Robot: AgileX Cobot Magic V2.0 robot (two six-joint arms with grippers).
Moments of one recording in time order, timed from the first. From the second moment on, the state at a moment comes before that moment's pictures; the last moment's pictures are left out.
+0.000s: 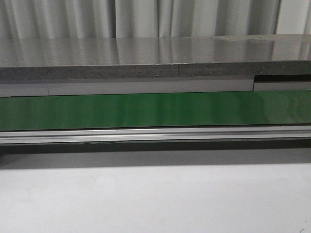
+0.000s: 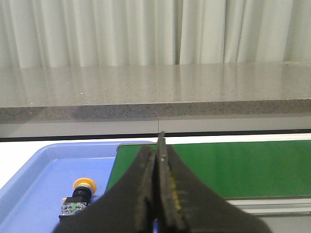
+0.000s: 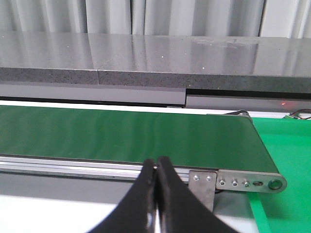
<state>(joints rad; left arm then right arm) 0.00 0.00 0.00 -0.09 0.04 0.08 0.06 -0.01 0.03 0.06 0.07 -0.07</state>
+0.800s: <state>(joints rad) 0.00 0.00 -0.01 -0.09 0.09 0.08 0.06 -0.01 0.03 0.06 0.07 -0.07</state>
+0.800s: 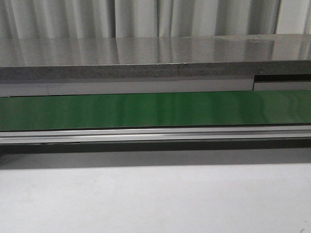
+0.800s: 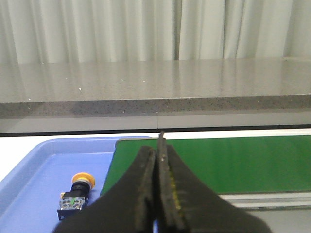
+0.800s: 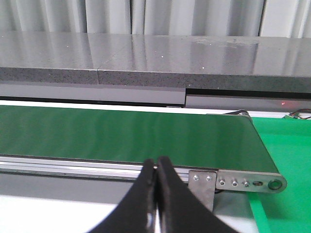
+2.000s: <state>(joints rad) 0.00 0.78 -0.82 -0.13 1.02 0.08 0.06 -0.01 0.03 0.06 0.07 -0.07</state>
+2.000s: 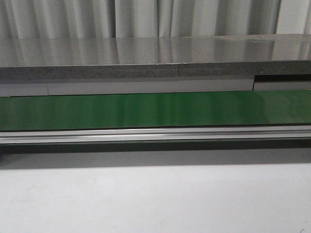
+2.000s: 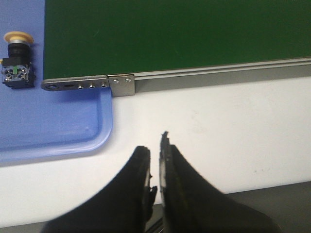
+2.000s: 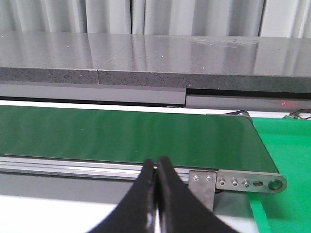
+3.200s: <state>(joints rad) 0.38 1.62 -1.35 -0.13 0.94 0.08 0.06 -0.01 0.03 0.06 0.07 -0.07</state>
